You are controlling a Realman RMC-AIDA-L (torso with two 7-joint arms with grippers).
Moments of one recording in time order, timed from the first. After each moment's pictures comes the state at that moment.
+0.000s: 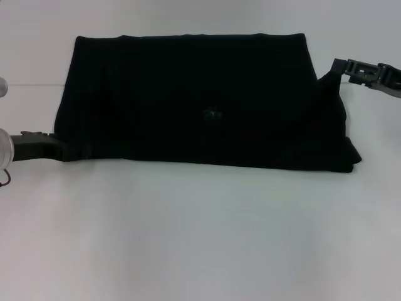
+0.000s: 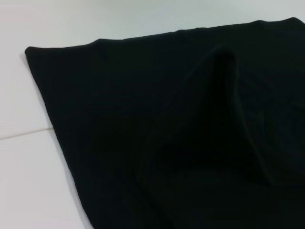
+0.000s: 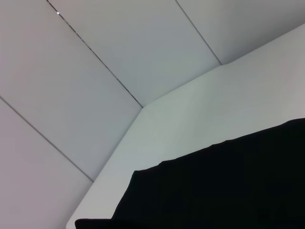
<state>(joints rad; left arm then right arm) -0.68 -2.04 0.49 0.62 2.46 0.94 -1.79 0.69 1.93 -0.53 -0.51 -1.93 -1.23 1.99</state>
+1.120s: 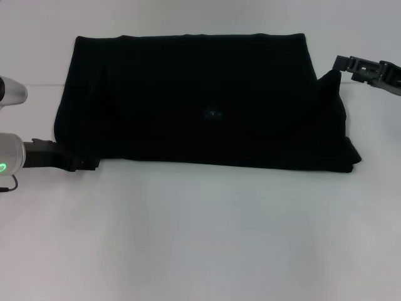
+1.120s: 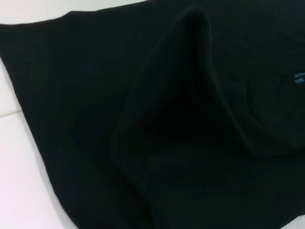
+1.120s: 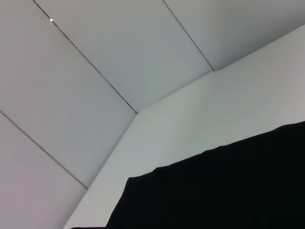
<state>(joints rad) -0.69 -2.04 0.59 0.62 2.51 0.94 -1.84 0.69 1.93 -0.52 -0.50 -1.92 -1.21 1.99</state>
